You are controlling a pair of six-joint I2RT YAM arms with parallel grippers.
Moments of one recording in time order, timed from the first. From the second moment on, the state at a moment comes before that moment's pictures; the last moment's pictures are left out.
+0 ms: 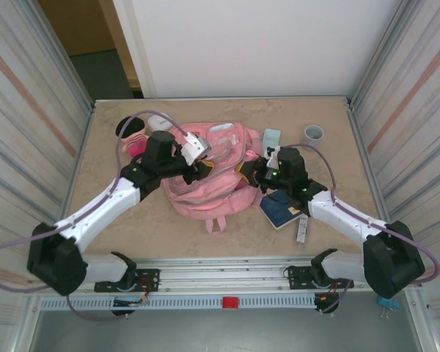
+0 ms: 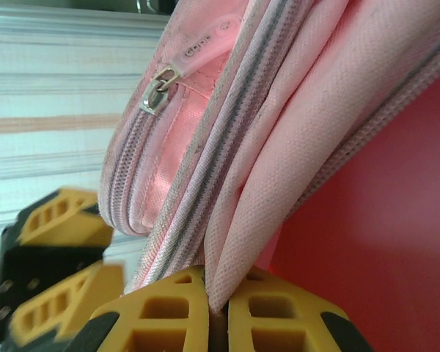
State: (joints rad) left arm -0.58 1.24 0.99 -0.26 0.34 0.24; right arm 0.54 1.22 0.68 0.17 -0.46 1.32
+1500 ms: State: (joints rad) left arm -1.04 1.37 1.06 -0.62 -0.23 -0.72; right arm 0.66 1.24 0.78 0.06 -0.33 1.32
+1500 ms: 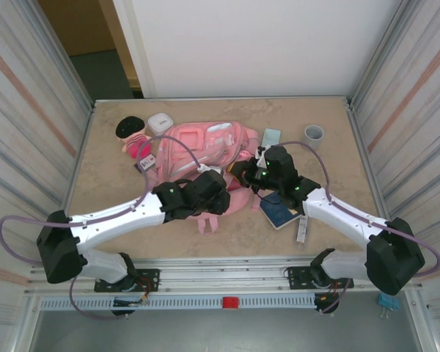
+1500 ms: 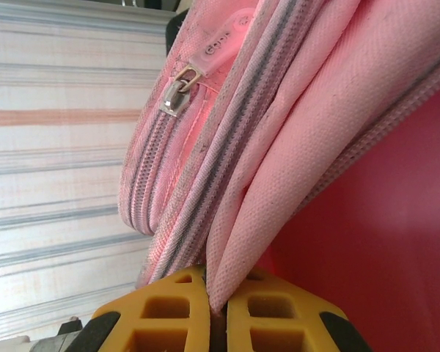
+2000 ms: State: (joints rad) left arm -1.05 1.41 1.10 -0.61 -0.26 -0.72; right arm 0.65 1.24 0.78 0.04 -0.32 1.31
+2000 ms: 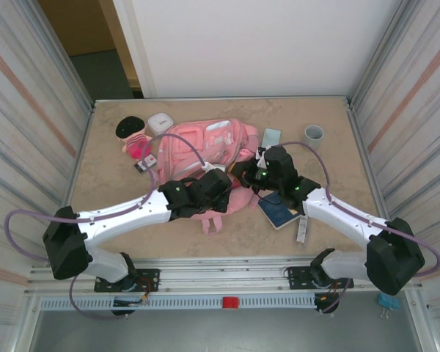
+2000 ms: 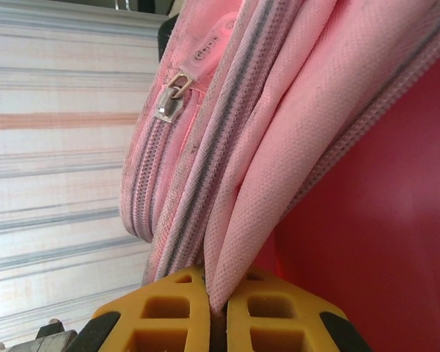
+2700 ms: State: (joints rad) left arm -0.95 1.10 0.83 -0.55 -0.16 -0.64; right arm 0.51 1.24 0.83 0.01 -0.53 1.25
